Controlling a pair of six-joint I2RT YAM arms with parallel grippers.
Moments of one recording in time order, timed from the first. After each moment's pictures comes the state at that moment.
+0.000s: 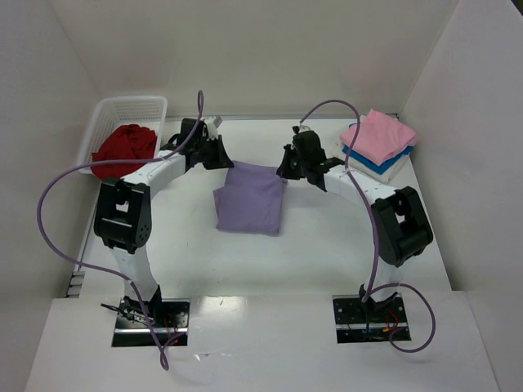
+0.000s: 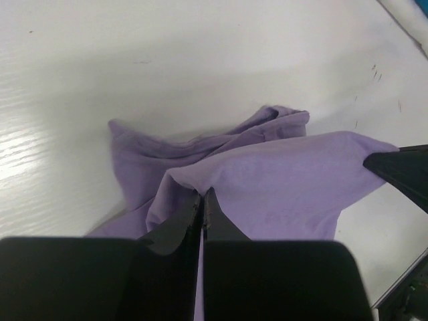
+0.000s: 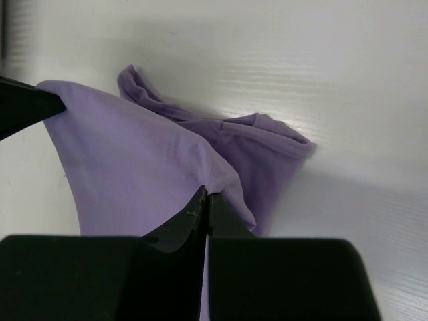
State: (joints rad) left arm -0.22 1.87 1.39 -0.24 0.40 -0.36; right arm 0.46 1.74 1.22 -0.12 -0.07 0.51
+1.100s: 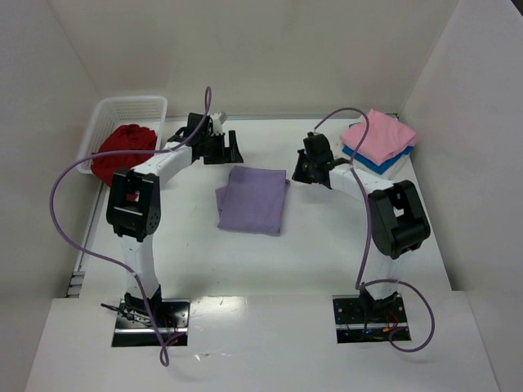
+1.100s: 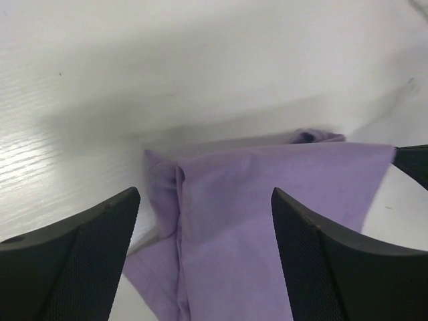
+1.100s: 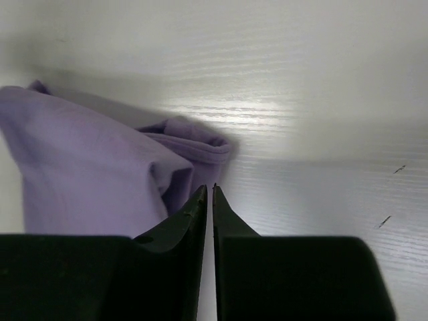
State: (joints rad) left arm -0.23 2.05 1.57 -0.31 0.36 -0.29; right arm 0.37 1.81 1.18 -0.16 0.00 0.53
